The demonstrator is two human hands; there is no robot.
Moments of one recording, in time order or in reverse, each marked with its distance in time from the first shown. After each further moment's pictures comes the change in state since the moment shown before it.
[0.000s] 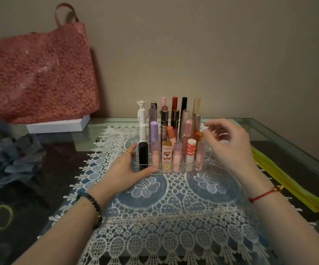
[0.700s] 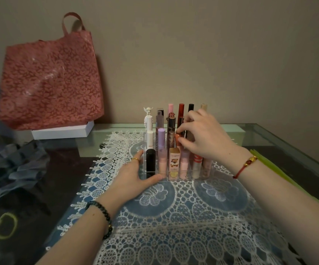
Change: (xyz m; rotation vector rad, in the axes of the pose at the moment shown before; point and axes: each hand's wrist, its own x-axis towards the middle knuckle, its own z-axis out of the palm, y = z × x) left_hand 0.002 -0.004 0.002 0.016 0.002 0.012; right_hand 0.043 -0.031 0.033 -0.748 -0.394 -0.490
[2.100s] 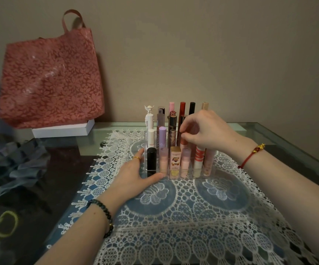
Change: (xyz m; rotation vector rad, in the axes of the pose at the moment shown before) left_hand 0.003 -0.002 0.001 0.013 0.000 0.004; right_hand 0.009 0.003 -0.010 0.285 -0.086 0.125
